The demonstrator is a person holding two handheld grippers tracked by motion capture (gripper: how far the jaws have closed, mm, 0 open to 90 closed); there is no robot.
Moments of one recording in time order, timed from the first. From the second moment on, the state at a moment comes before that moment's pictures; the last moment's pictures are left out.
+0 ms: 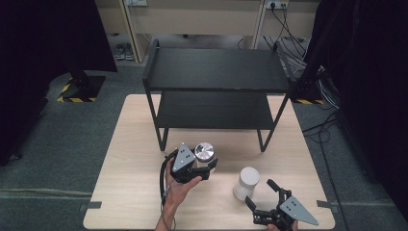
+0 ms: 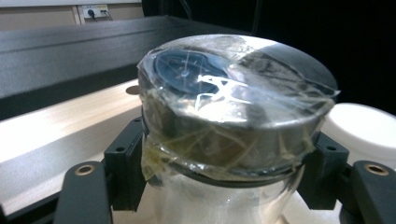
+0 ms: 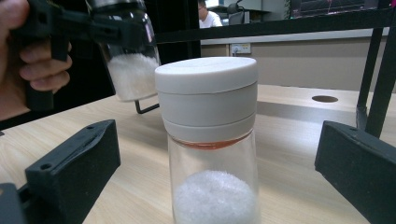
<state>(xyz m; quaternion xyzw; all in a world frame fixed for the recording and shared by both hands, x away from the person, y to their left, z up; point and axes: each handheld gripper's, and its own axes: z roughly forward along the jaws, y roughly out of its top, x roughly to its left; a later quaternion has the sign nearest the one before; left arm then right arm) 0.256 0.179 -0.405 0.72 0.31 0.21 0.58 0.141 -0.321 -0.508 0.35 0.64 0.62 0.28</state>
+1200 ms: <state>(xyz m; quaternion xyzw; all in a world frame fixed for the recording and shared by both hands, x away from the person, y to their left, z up) 0.282 0.178 -0.283 0.74 0.27 0.20 0.59 0.141 -0.321 -0.508 0.35 0.64 0.62 0.28</state>
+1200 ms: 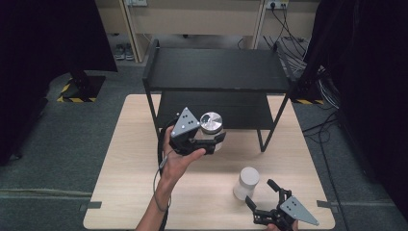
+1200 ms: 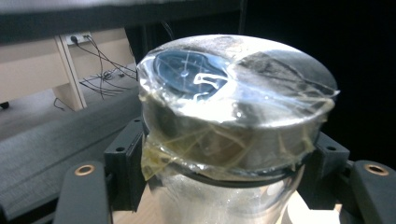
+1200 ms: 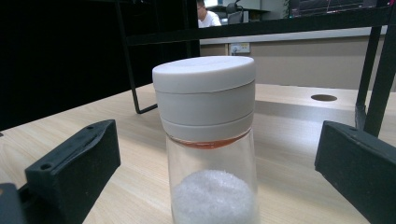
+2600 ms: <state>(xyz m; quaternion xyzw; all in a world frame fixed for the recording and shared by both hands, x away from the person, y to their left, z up) 0.316 0.191 -0.167 0.73 0.28 0.22 0.58 0.142 -0.321 -0.509 0.35 0.64 0.62 0.28</state>
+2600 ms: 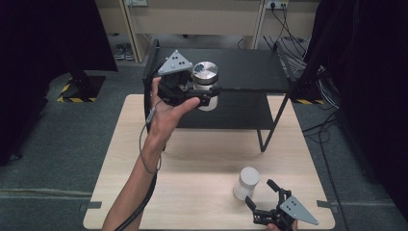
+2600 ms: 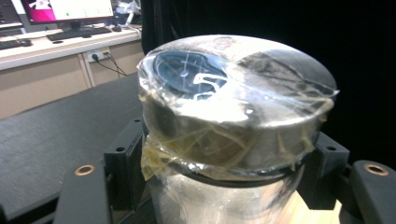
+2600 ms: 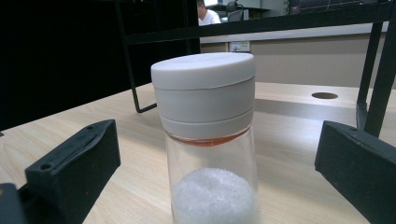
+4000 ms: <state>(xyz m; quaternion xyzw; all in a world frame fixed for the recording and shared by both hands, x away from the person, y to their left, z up) 0.381 0.170 -0.159 0.69 0.38 0.26 0.55 0.140 -0.323 -0.508 0.36 0.64 0.63 0.28</state>
